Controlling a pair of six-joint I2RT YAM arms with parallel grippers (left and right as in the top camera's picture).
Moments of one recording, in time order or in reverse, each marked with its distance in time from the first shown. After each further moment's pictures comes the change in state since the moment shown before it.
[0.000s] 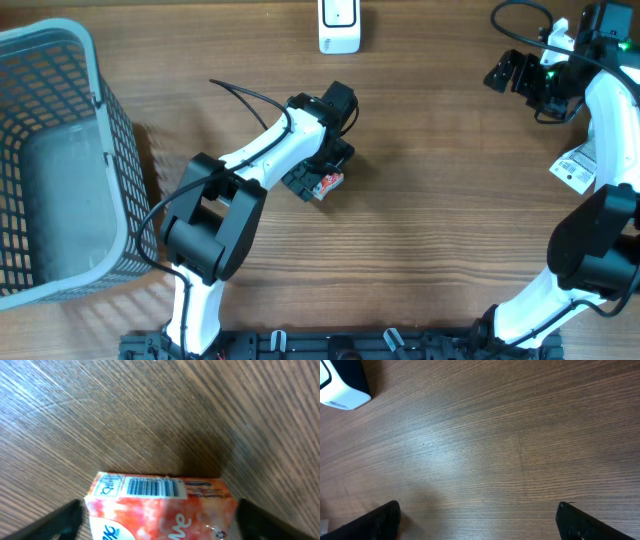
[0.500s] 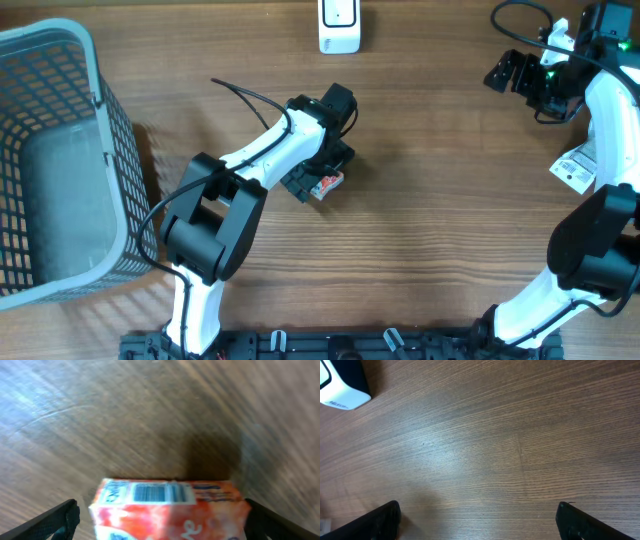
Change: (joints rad) left arm 0.000 0.000 -0.016 0.019 -0.007 0.056; right arm 0.000 0.000 0.000 0.000 0.000 0.000
